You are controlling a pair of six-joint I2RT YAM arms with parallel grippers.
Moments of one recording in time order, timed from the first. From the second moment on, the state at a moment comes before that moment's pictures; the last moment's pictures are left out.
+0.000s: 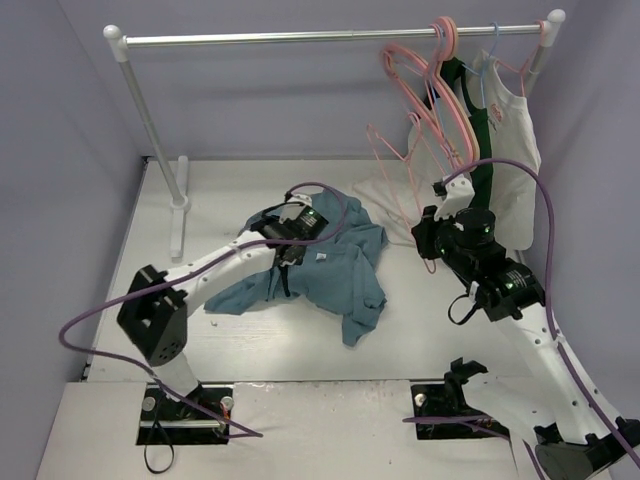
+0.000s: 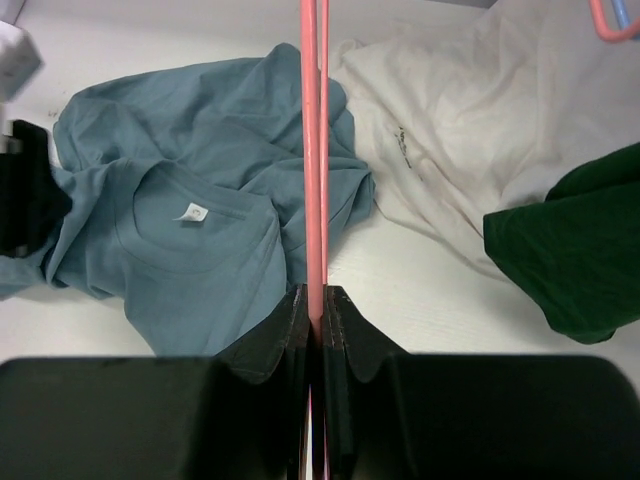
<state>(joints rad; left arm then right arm) -0.76 1.65 1.37 -0.80 -0.56 -0.49 0.41 0.90 1.05 -0.55 0.07 0.13</state>
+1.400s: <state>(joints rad) -0.51 1.51 1.28 -0.65 -0.45 -0.07 0.64 0.78 0.96 -0.61 -0.06 0.08</state>
